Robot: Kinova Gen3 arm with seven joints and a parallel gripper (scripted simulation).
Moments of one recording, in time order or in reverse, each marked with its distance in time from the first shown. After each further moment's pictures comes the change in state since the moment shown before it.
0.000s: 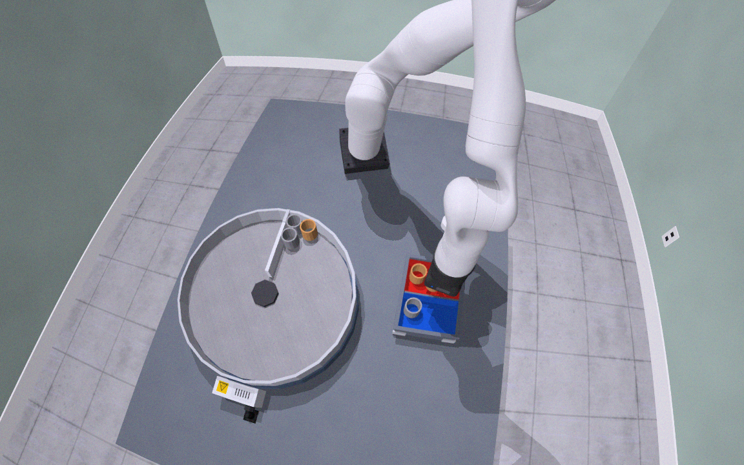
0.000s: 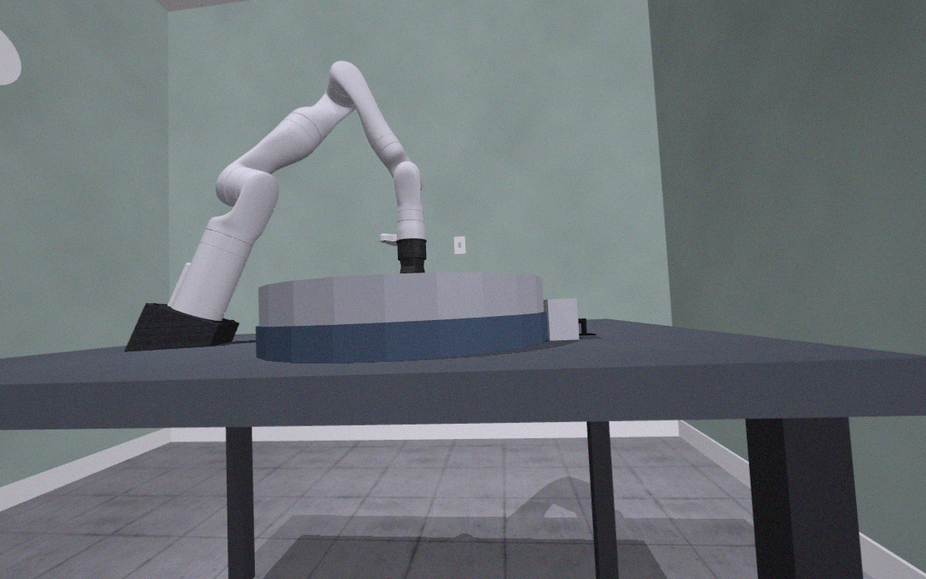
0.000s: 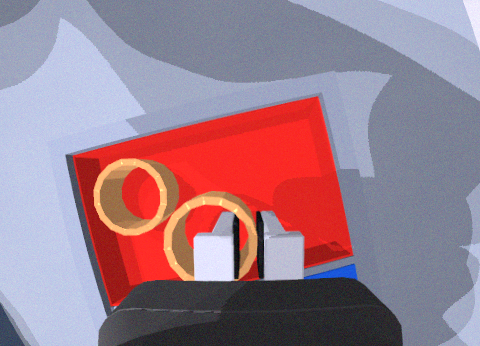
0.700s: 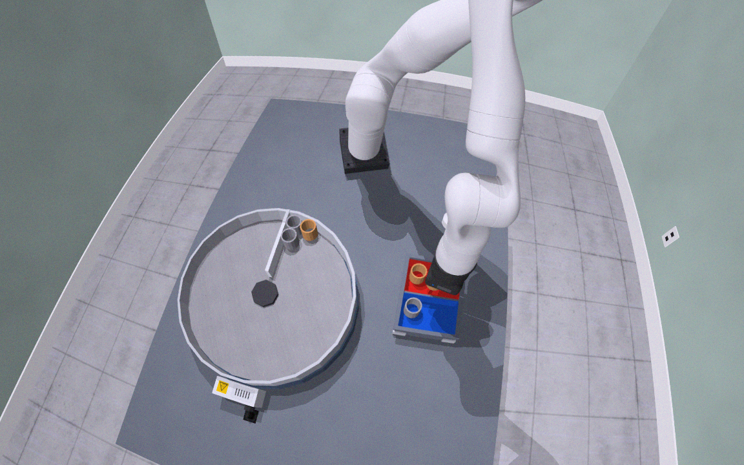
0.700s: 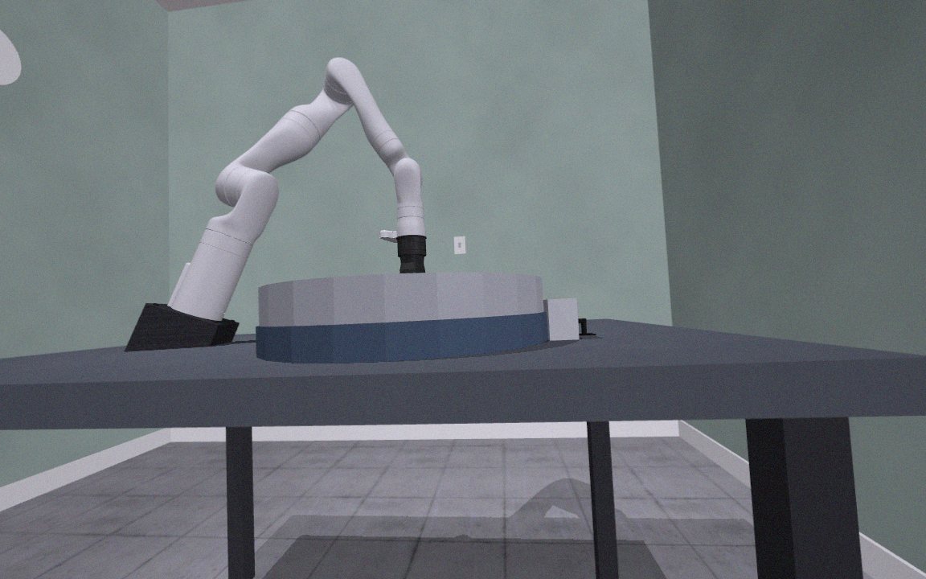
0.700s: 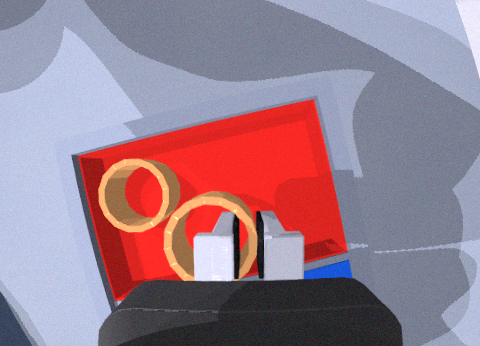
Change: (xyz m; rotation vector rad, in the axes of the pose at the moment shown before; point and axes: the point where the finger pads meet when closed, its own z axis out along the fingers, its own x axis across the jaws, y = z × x) arm 0.001 0.000 -0.009 -0.001 0.002 -0.001
